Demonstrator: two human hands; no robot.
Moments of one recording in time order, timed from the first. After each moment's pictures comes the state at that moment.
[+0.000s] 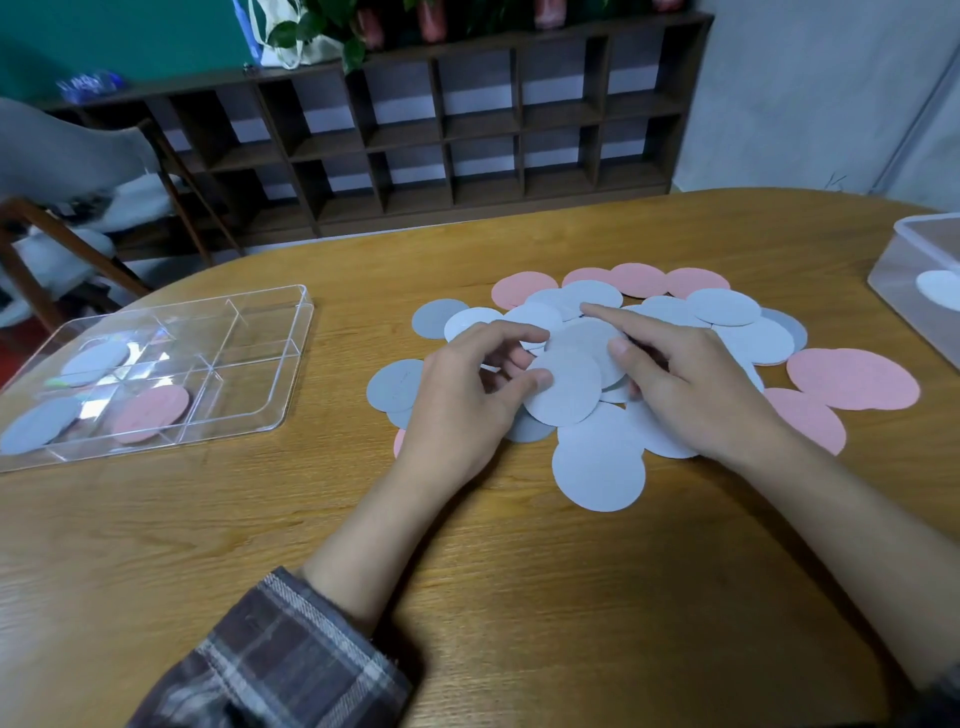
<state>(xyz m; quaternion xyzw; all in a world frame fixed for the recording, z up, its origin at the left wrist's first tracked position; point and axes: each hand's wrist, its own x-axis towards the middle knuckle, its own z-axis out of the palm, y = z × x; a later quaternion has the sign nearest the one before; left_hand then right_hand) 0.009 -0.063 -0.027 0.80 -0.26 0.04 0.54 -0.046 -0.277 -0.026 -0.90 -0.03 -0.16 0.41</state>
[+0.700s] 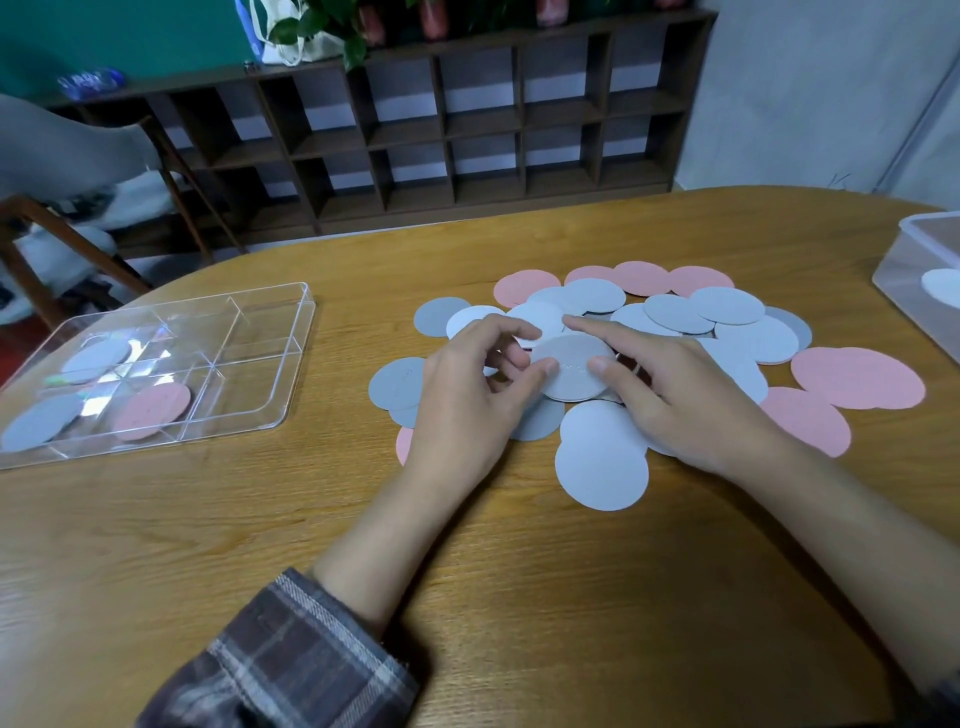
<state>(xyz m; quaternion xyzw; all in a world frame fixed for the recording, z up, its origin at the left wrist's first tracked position) 0.003 -0.067 -0.026 0.80 -0.24 0.08 0.54 -0.050 -0.268 -0.027 -0.92 -0.08 -0.13 0.35</state>
